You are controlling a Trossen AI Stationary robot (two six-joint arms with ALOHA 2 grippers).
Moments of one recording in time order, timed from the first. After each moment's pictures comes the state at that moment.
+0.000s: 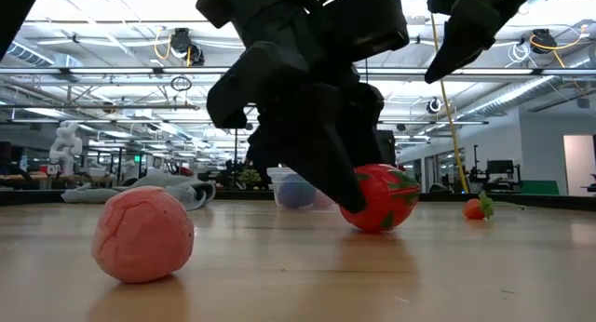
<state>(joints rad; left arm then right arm) -0.27 2.15 1.54 -0.39 0.02 0.34 -0.10 0.93 0.85 -0.73 0.34 0.14</state>
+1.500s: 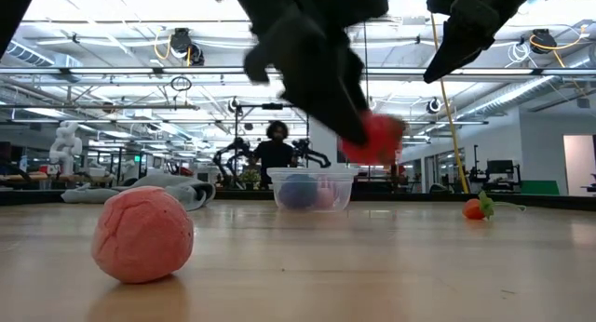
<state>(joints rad) -0.21 2.03 1.54 -0.46 -0.11 0.31 -0.10 0.93 0.85 -0.73 0.34 0.15</state>
